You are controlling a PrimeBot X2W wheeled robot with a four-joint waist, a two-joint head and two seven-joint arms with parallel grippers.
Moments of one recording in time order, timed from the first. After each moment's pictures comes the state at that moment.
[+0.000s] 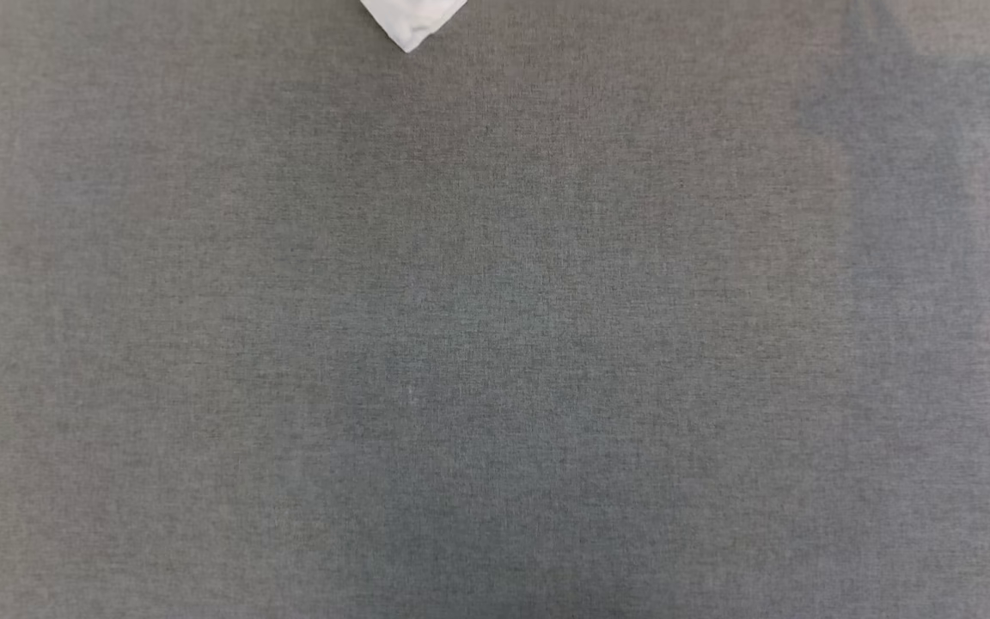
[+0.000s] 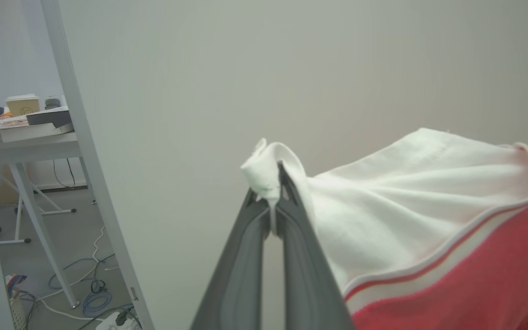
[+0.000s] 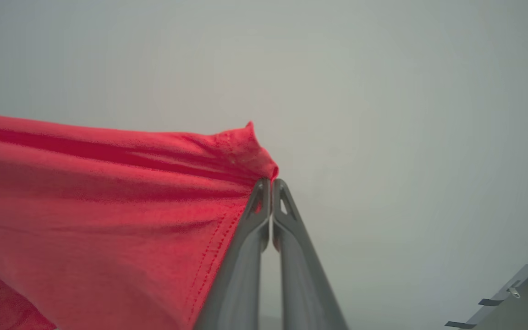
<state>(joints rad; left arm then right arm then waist) -1.66 0.45 -0.52 0.91 -0.65 -0.06 -0.20 -1.60 -0.42 0.21 0.84 0.38 0.13 0.14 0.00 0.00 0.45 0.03</state>
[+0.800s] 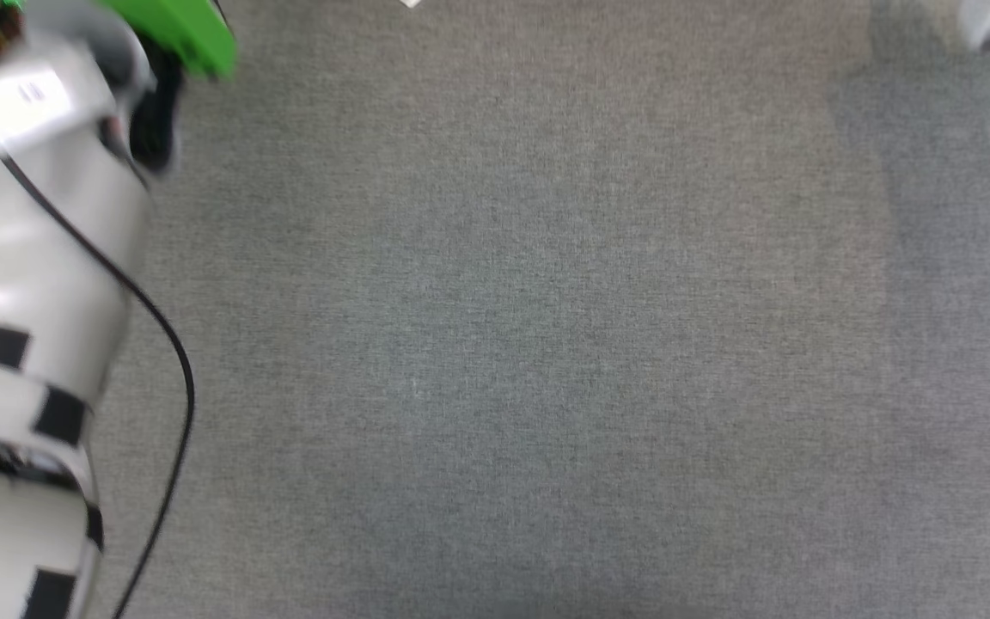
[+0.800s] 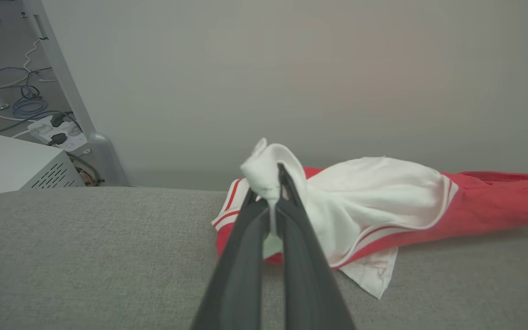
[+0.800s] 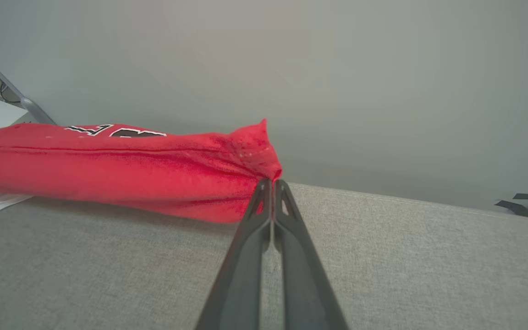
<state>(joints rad) -1.27 0.34 -0.59 1.00 -0.86 -0.13 -0.25 -1.28 -0.39 0.45 0.94 0.60 0.13 0.02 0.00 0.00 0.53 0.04</state>
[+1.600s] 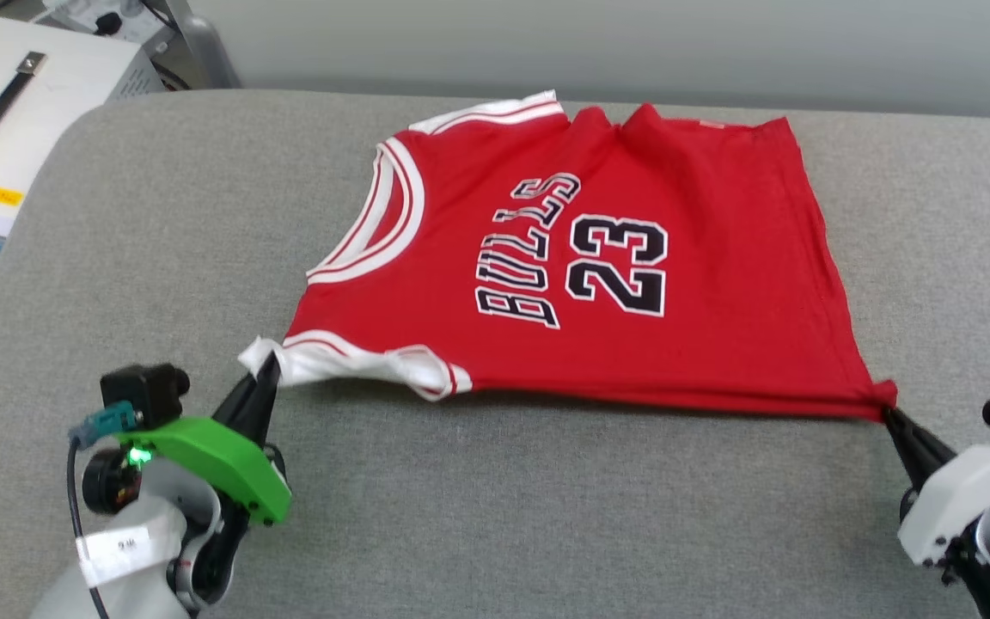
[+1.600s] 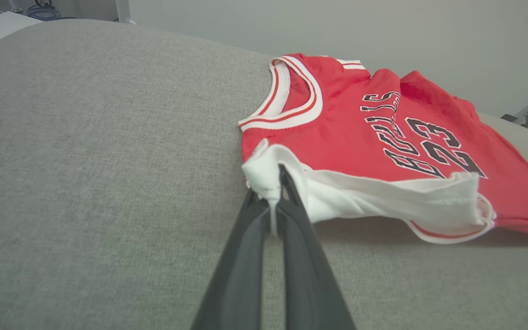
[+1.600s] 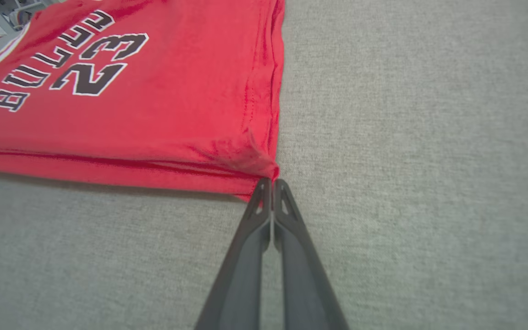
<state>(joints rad) -0.42 0.49 -0.60 0.51 -0.96 -0.04 -0.25 -0.24 -0.47 0.27 0.47 0.69 0.13 0.00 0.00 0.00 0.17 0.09</state>
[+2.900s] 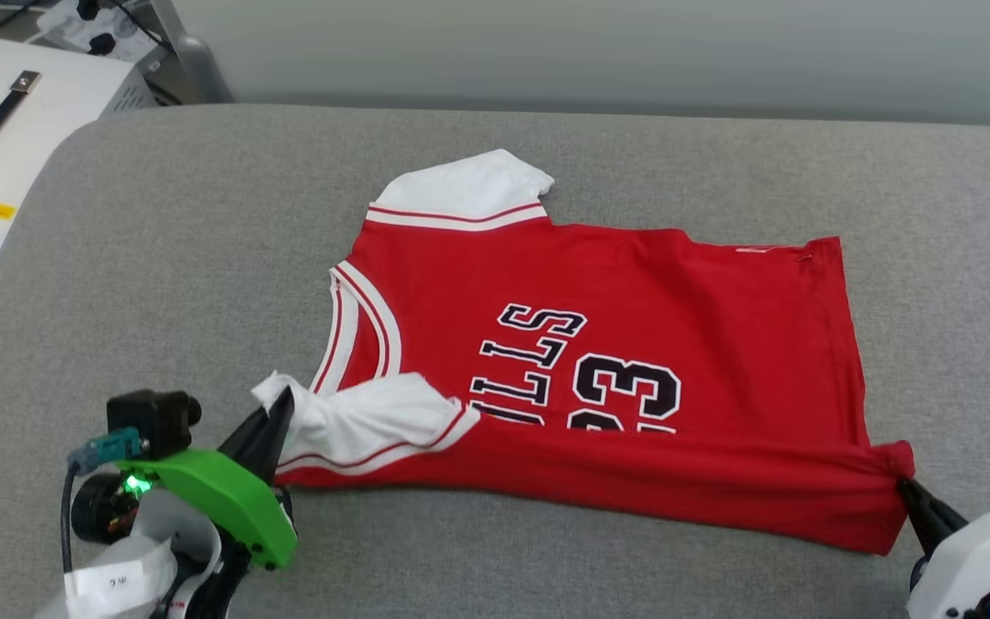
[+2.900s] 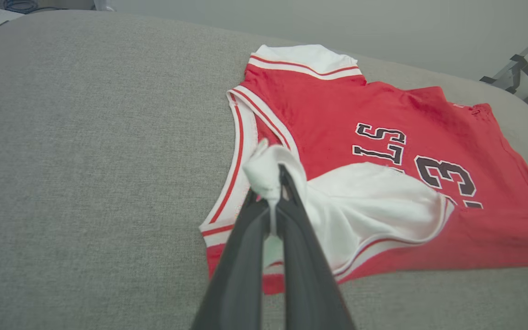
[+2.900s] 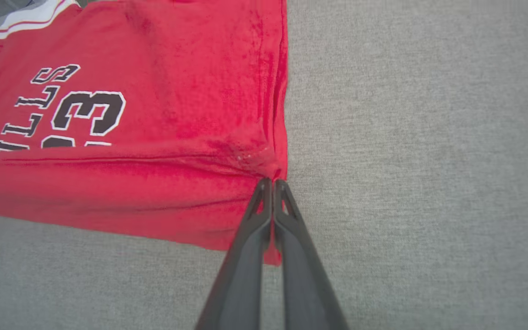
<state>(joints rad) -0.22 0.64 -0.61 0.05 -0.97 0.16 -0.09 0.15 -0.16 -0.15 -0.13 0.39 0.13 0.44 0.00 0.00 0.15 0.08</state>
